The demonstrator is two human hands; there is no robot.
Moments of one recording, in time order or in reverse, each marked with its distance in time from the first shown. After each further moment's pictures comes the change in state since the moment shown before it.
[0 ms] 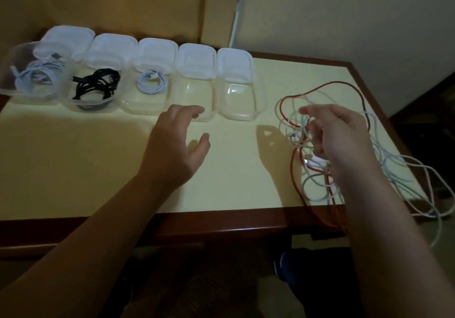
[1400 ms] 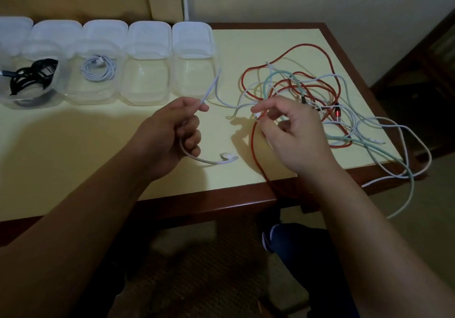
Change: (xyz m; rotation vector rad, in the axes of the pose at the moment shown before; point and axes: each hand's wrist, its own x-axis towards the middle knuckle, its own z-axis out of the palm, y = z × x) left_hand 0.019 0.072 0.039 -1.140 -0.425 -0.747; right_hand 0.000 0.062 -0.034 -0.289 -0.212 -0.396
